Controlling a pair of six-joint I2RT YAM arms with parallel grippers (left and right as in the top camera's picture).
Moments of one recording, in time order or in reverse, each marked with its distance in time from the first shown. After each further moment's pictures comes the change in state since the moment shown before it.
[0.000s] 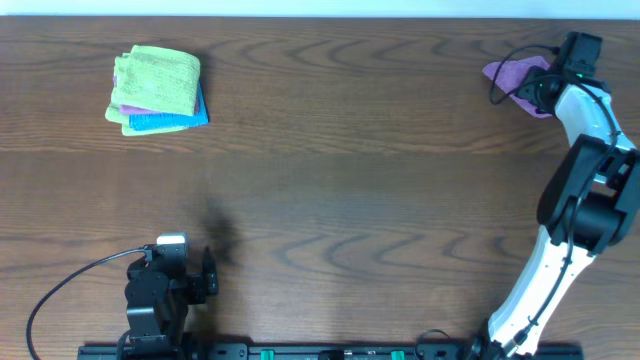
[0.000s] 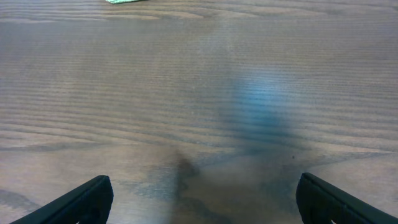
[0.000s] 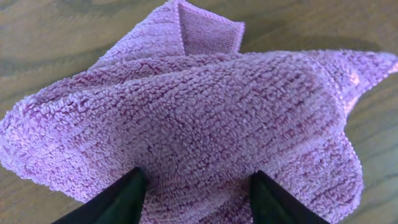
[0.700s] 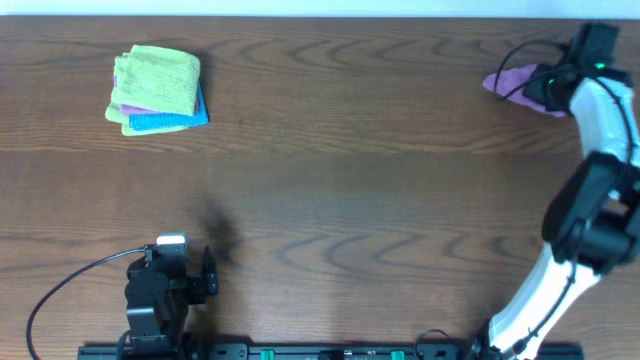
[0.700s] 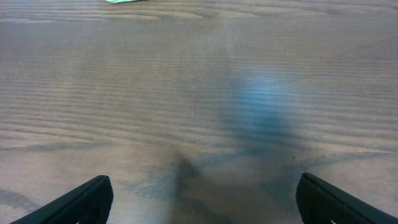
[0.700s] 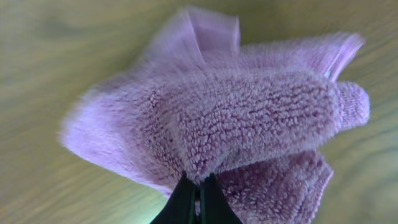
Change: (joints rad) left arm 0.000 0.000 0.000 0.000 0.000 0.000; right arm 0.003 -0.187 0.000 -0.248 -0.070 -0.006
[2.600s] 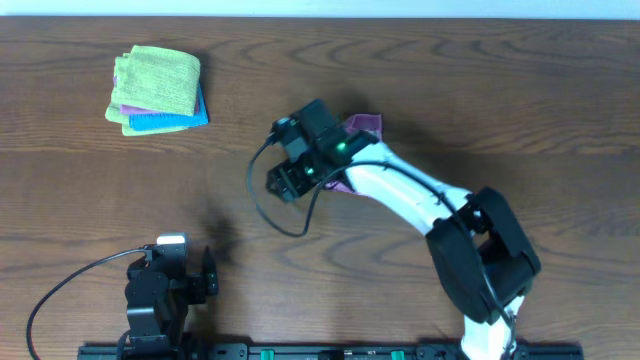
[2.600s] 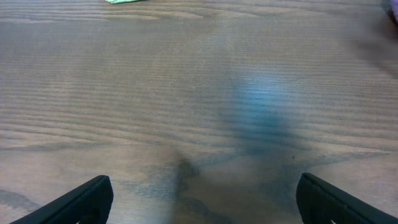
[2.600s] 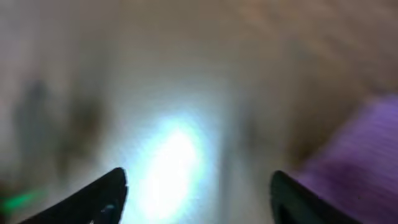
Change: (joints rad) left arm 0.000 0.000 0.000 0.000 0.000 0.000; right arm 1.007 -0.148 -0.386 0.189 -0.379 -0.113
